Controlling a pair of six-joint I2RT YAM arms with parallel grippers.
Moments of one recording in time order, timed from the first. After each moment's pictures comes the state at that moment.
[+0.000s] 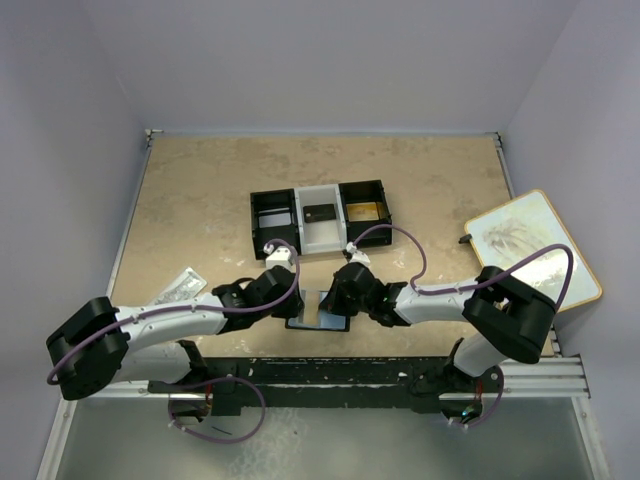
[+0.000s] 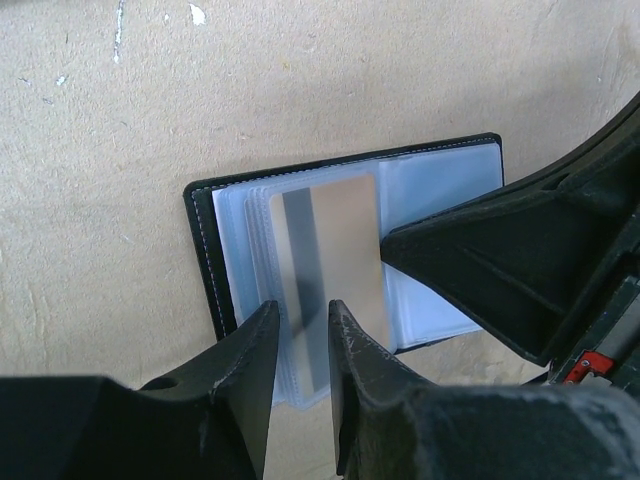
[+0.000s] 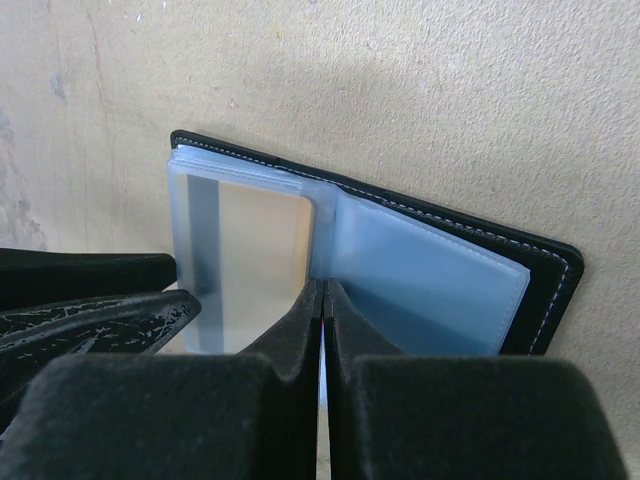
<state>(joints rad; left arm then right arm) -0.98 1.20 0.51 -0.14 -0.22 -0.83 1.00 1.53 0.56 0.18 0.11 1.04</state>
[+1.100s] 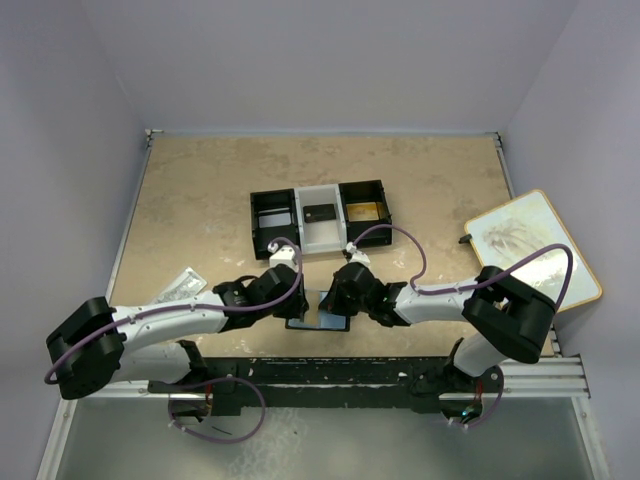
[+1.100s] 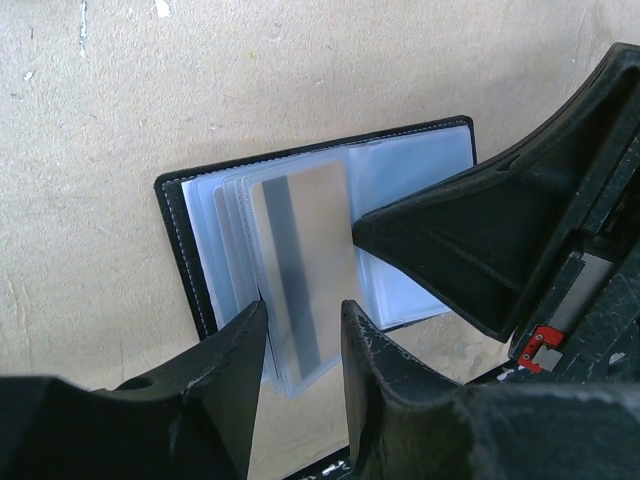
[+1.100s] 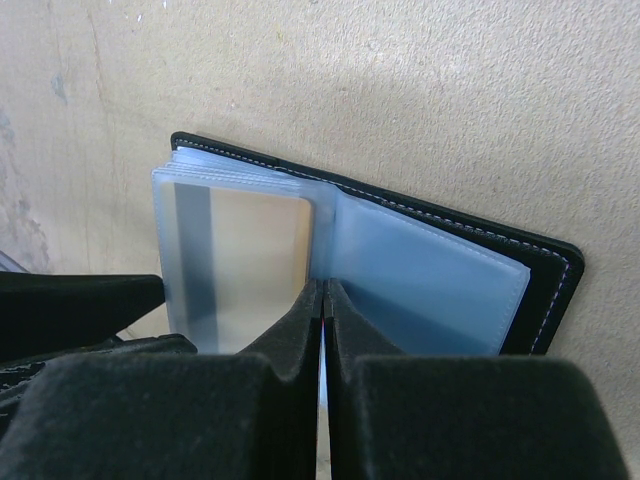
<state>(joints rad) -1.00 1.19 0.56 -0.21 -0.21 -0.83 1.00 1.53 0.56 0.18 0.11 1.04</state>
